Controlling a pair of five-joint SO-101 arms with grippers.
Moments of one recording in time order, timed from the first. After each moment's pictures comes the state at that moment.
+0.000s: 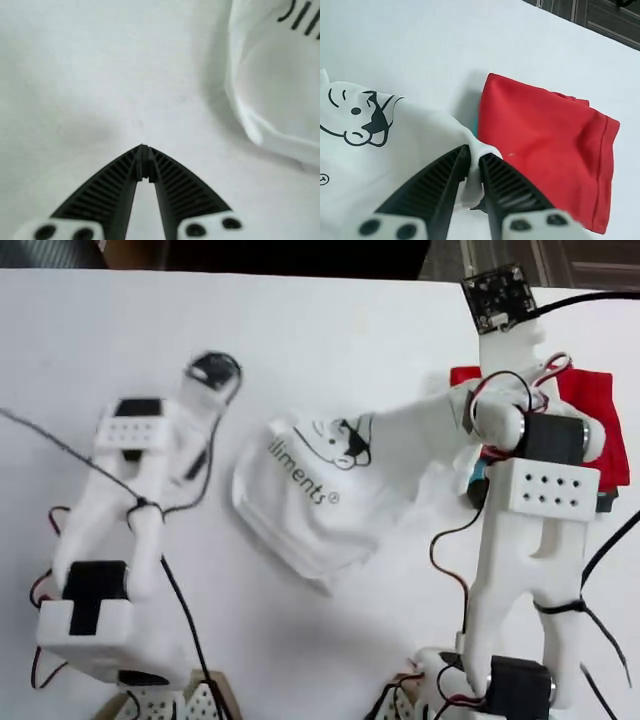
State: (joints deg) left arm -9.2 4.9 12.9 68.8 -29.1; right arm 3.0 -19.4 4.8 70.2 25.5
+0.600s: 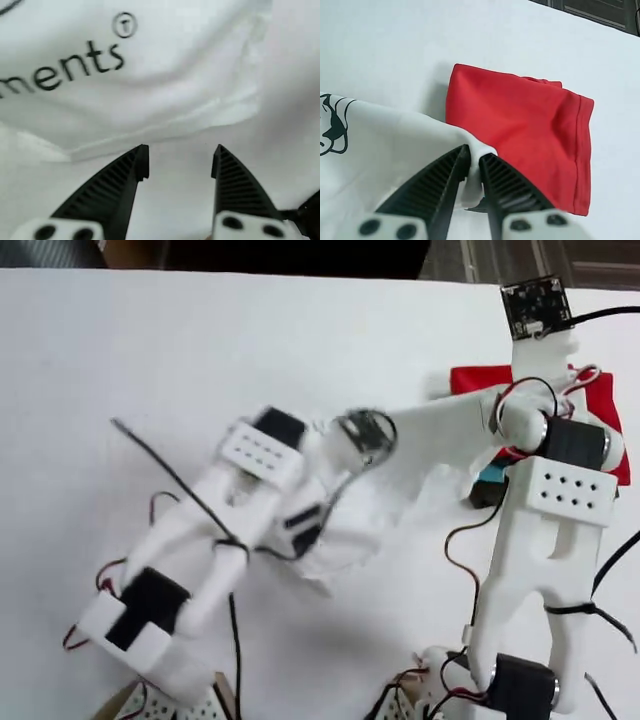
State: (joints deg) left arm 25.1 5.2 11.2 86.7 -26.9; right arm 9.8 -19.1 7.7 65.4 25.5
